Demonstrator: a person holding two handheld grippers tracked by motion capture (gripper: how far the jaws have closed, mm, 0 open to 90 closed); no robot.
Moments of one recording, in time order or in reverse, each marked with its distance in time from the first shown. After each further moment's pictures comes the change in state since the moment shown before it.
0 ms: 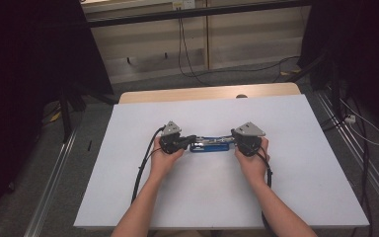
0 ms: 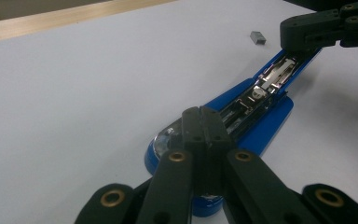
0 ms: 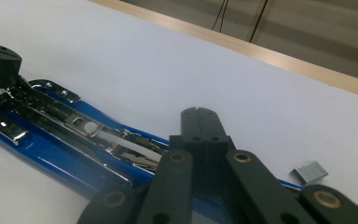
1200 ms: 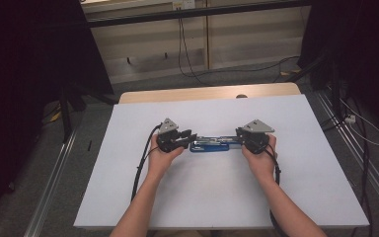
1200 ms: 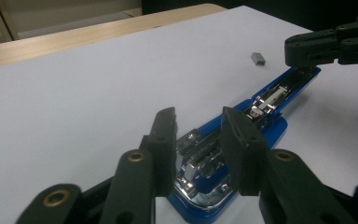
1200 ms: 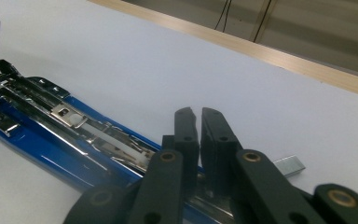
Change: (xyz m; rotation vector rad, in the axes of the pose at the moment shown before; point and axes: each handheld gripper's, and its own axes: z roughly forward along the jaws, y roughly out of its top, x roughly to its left) left arm -0.001 0.012 -0.016 -0.044 0.016 -0.035; right arm -0.022 0.001 -0.008 0.007 0.030 0.009
